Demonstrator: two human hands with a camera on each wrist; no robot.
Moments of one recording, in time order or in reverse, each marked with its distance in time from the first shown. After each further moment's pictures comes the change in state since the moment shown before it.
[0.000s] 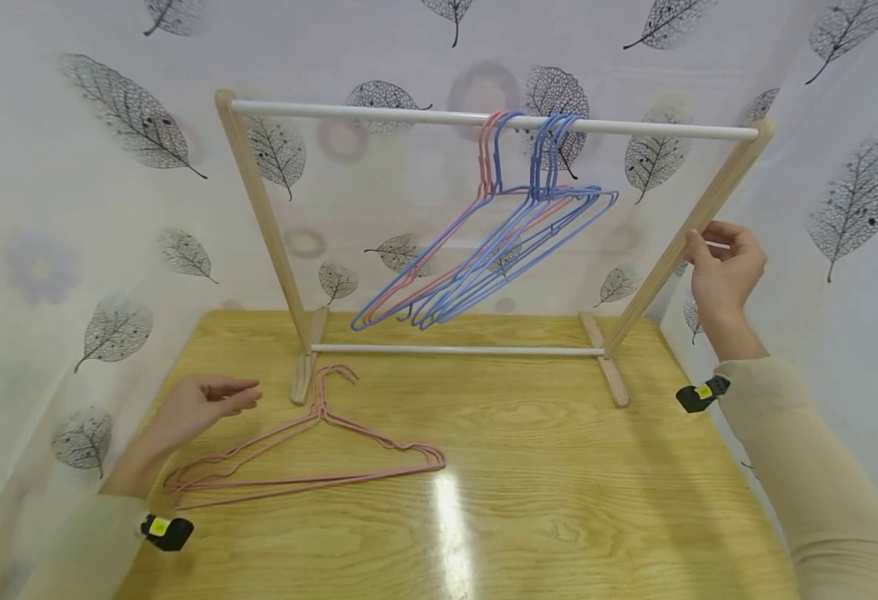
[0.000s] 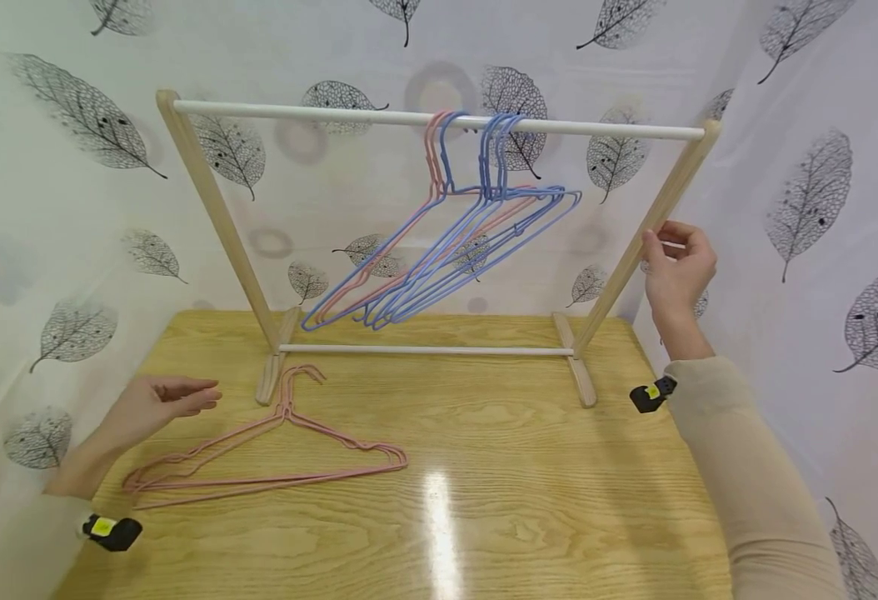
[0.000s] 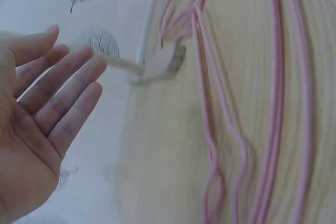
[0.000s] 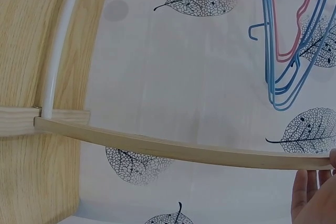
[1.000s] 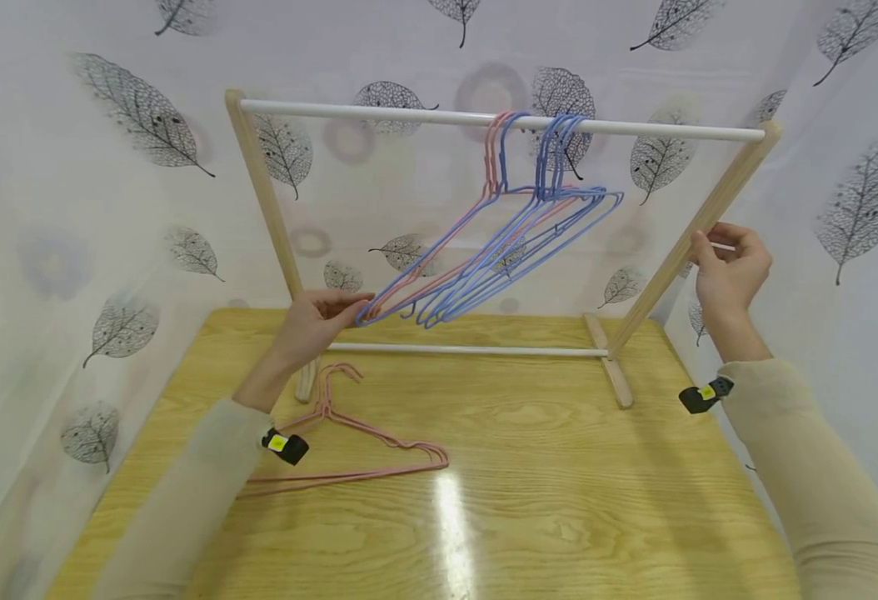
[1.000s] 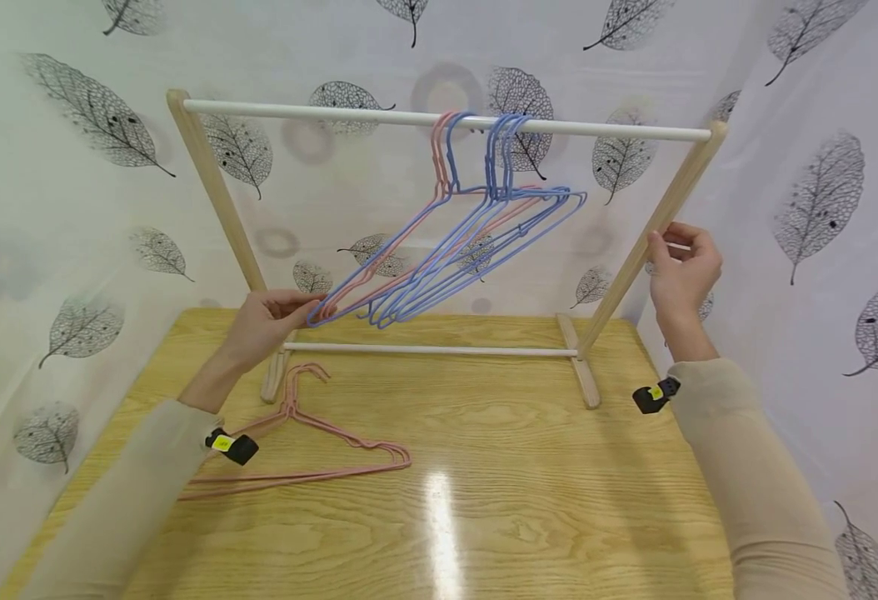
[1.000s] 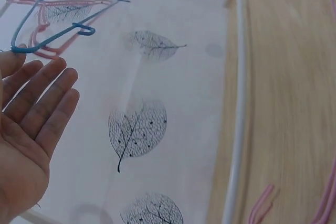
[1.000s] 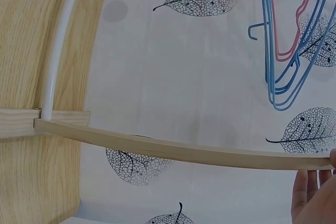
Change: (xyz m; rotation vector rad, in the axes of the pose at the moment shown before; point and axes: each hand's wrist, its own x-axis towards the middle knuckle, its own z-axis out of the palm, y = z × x) left_hand 0.099 0.145 0.062 -0.348 0.039 0.352; right_hand 0.001 0.000 0.002 0.041 0.012 0.012
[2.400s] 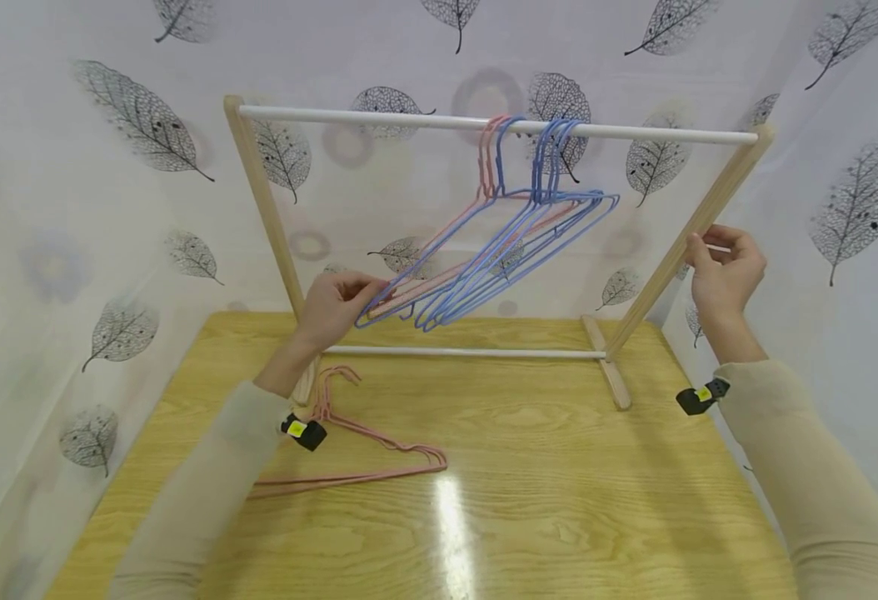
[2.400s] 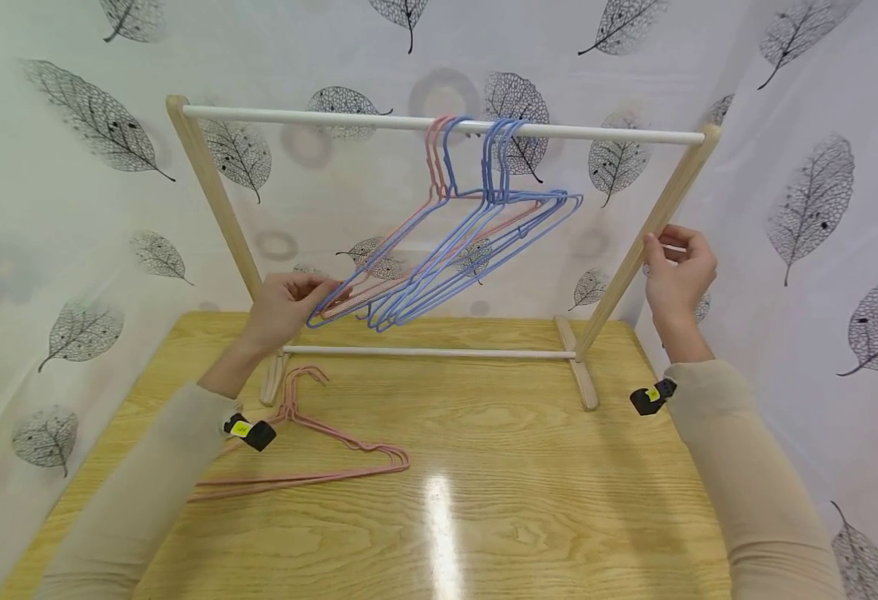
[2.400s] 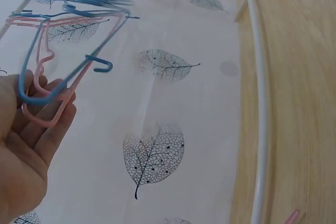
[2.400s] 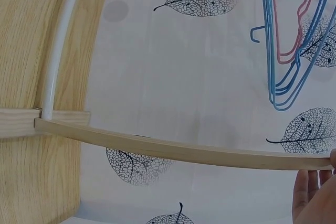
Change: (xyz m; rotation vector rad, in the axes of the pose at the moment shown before) left_hand 0.029 0.023 0.021 0.141 0.099 0.093; right_hand -0.002 0.001 -0.002 -0.091 0.002 -0.048
